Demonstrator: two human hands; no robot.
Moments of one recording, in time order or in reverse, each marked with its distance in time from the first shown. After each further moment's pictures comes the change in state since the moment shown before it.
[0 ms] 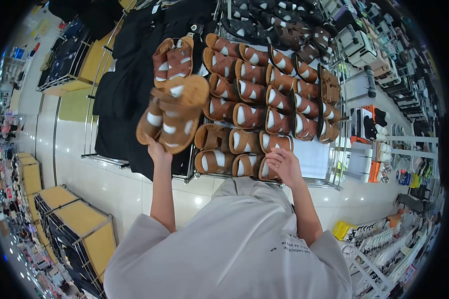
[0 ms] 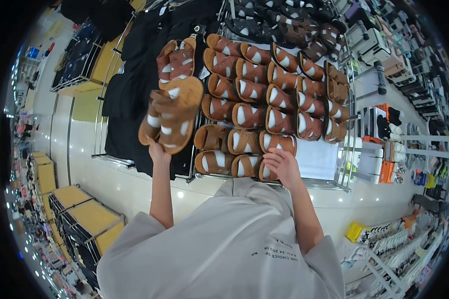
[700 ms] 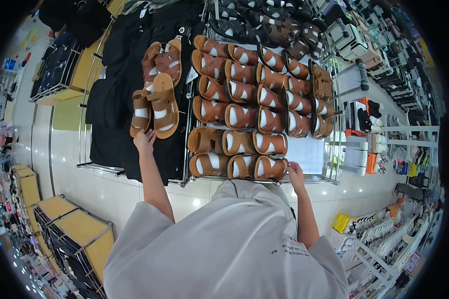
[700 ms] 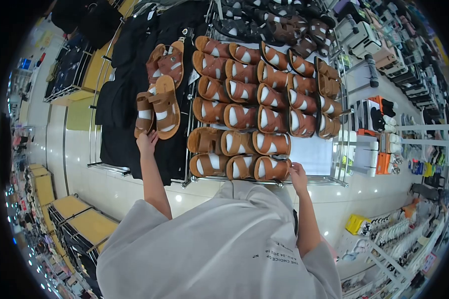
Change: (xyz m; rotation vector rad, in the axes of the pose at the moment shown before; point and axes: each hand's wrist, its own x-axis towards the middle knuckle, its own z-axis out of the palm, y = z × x) left_hand 0.095 0.007 -0.016 0.336 0.223 -0.127; right_hand -0.008 0.058 -0.152 -0.859 0.564 -0.266
